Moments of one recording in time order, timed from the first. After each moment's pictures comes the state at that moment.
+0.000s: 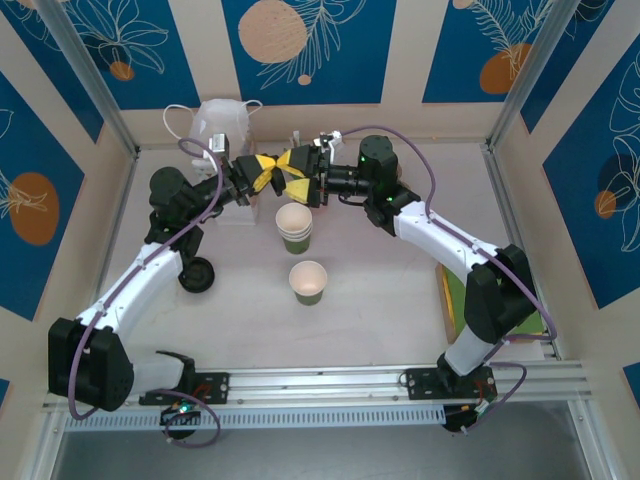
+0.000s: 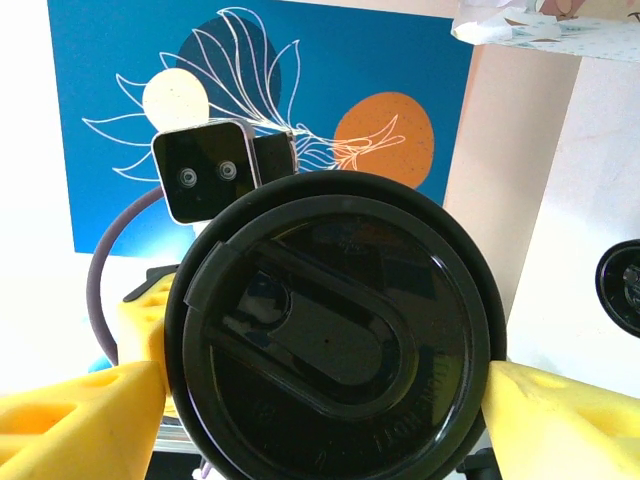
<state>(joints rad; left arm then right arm) -0.28 1.26 0.95 0.56 0.82 -1.51 0.57 1.64 1.31 0.34 -0.86 1.46</state>
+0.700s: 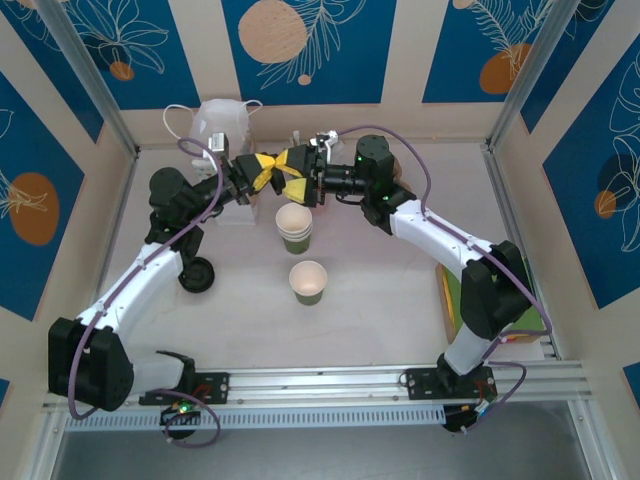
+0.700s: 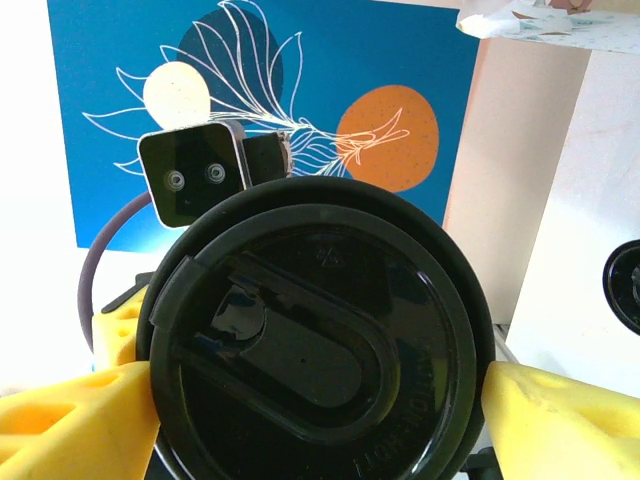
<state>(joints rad) -0.28 1.26 0.95 0.58 0.82 -1.52 0.58 1.67 1.33 0.37 -0.88 1.48</state>
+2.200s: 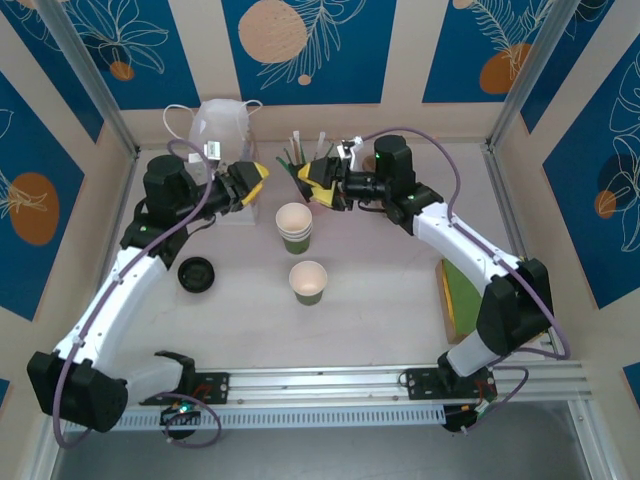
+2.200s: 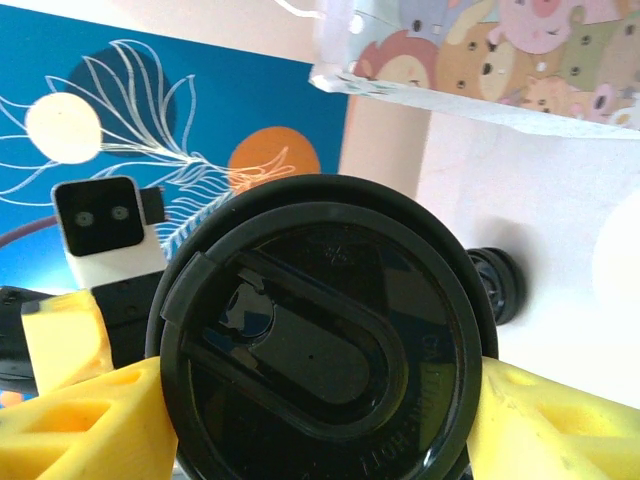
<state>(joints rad) -0.28 1.15 1.13 -0.22 0.64 -1.00 0.48 1.53 1.28 -0.05 -0.80 1.12</state>
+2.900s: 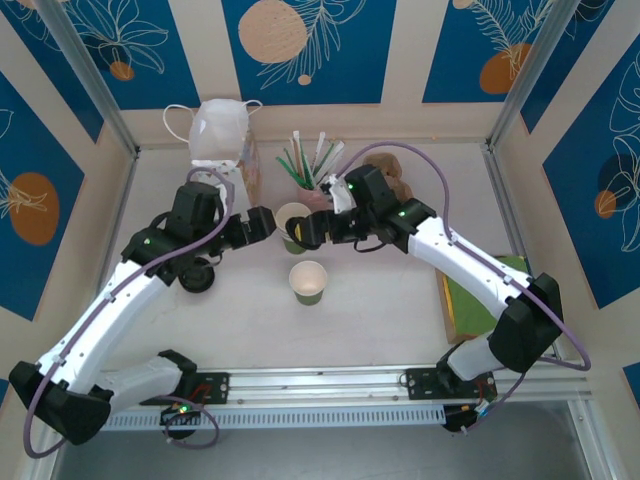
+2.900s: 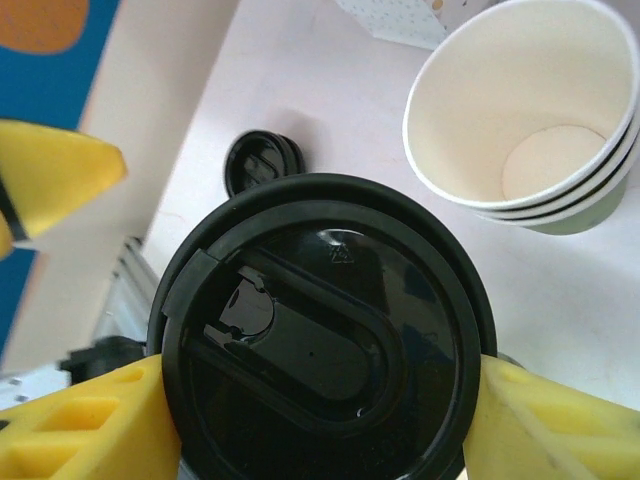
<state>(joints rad) -0.51 1.07 1.16 -0.79 0.12 -0.70 0.69 1.45 1.28 -0.58 -0.45 0.50</state>
